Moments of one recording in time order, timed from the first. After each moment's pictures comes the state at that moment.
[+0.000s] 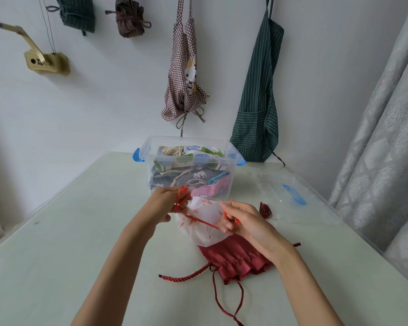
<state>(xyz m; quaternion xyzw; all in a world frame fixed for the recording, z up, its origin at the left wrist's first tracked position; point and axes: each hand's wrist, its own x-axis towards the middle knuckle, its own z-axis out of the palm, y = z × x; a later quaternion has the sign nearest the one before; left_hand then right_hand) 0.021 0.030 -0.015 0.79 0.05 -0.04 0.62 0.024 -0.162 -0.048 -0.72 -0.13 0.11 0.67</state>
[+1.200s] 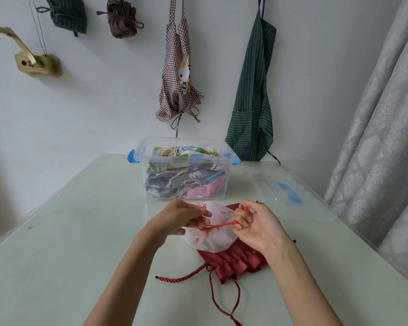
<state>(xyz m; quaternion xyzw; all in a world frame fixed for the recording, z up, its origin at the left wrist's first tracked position) 0.021 0.009 -0.029 0.81 -0.04 -0.14 0.57 0.032 -0.172 -0.048 -0.38 0.13 0.12 0.91</state>
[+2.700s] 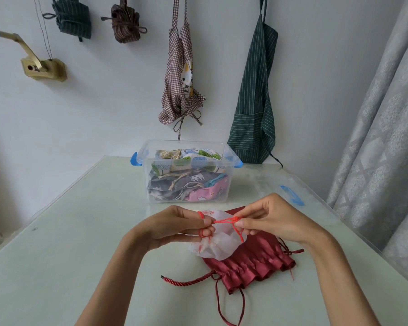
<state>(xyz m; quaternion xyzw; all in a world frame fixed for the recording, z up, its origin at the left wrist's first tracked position) 0.023 0.028 -0.034 0.69 -0.10 -0.26 0.67 0.006 -0.205 -0.002 -0.86 -0.17 0.08 0.48</state>
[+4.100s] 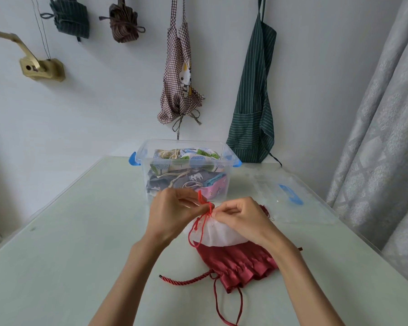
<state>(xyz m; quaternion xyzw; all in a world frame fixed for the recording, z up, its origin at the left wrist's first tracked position) 0.021 0.010 -0.040 0.82 -0.15 0.20 0.51 0.019 -0.161 -0.031 -0.86 -0.14 -0.02 0.49</state>
